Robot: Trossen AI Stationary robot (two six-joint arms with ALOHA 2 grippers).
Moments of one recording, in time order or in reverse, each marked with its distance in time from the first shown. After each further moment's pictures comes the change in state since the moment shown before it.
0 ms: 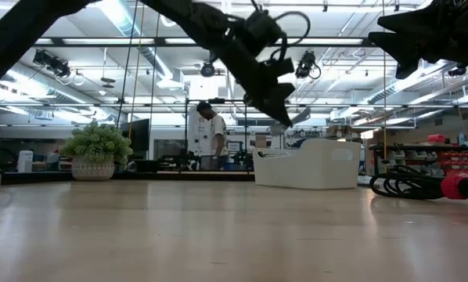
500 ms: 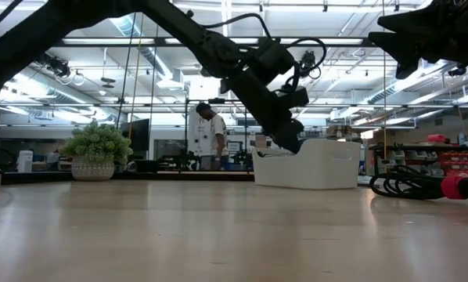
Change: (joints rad) left arm -0.013 0.146 0.000 0.139 0.014 0.155; right arm 0.000 0.000 0.000 -0.001 -0.002 0.000
